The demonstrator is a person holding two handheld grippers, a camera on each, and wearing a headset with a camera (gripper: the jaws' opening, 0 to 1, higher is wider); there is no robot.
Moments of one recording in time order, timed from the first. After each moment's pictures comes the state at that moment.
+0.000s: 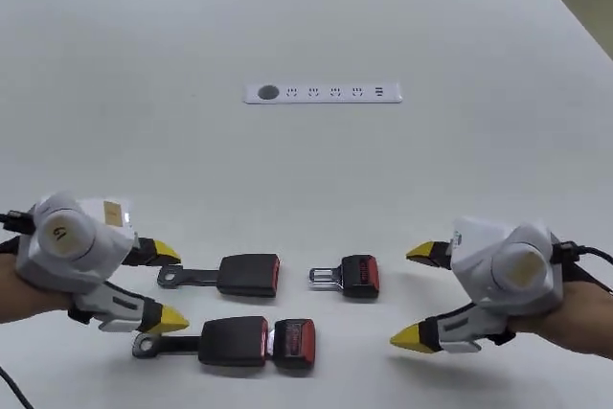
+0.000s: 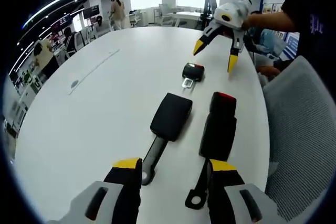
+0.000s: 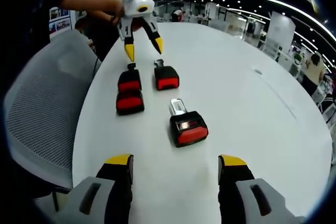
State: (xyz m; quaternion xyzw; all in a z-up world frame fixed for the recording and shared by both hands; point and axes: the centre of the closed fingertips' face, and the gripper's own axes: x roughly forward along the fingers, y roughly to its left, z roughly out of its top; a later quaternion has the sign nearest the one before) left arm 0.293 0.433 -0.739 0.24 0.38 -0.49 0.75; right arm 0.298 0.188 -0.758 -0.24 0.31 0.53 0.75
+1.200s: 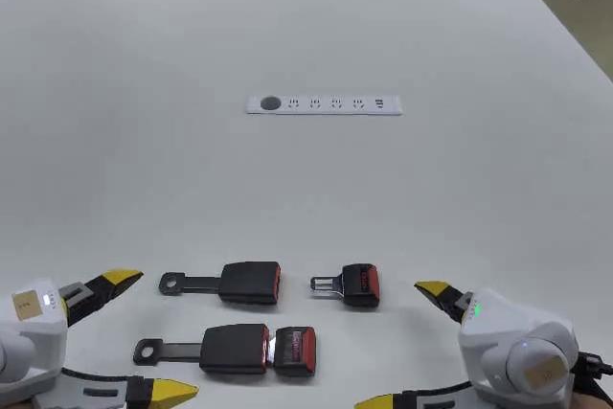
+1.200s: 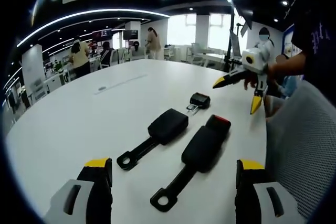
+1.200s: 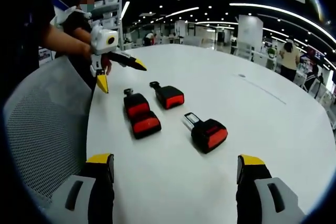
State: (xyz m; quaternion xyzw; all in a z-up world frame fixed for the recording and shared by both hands) left arm 0.259 0.431 -0.730 0.10 0.27 -0.42 0.86; right arm 0.259 0.216 -0.748 -0.14 0.27 0.47 0.83
